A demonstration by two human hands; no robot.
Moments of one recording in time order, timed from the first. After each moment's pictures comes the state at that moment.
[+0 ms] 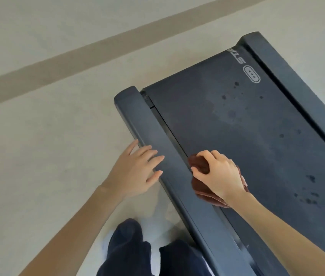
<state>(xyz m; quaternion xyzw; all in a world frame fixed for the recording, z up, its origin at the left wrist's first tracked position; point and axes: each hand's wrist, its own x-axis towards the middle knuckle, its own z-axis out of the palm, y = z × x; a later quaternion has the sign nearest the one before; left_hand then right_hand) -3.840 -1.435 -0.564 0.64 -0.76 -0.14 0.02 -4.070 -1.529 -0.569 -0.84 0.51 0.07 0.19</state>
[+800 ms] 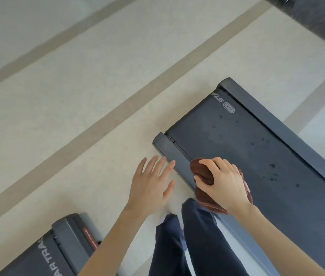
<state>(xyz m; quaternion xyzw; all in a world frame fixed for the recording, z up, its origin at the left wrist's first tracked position) -3.738 -1.401 -0.102 0.67 -0.73 -0.13 0.01 -3.942 -1.459 -0.103 -0.82 0.54 -0.07 0.16</state>
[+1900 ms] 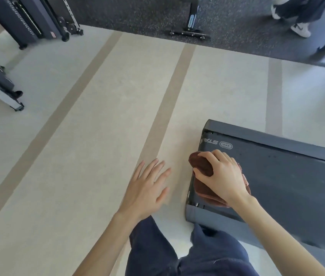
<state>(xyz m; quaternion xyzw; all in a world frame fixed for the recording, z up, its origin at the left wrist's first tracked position) -3.469 -1.802 -0.034 0.41 -0.91 -0.07 0.03 -3.695 -1.769 -0.012 -0.63 0.75 -0.15 0.14</state>
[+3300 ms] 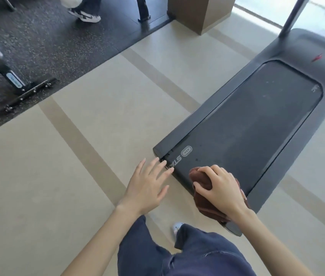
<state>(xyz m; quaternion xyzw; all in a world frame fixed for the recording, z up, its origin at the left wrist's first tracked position) -3.706 -2.264 -0.047 -0.14 -0.99 -0.04 -0.06 -3.750 -2.037 -0.048 -0.15 0.96 -0.20 0.13</state>
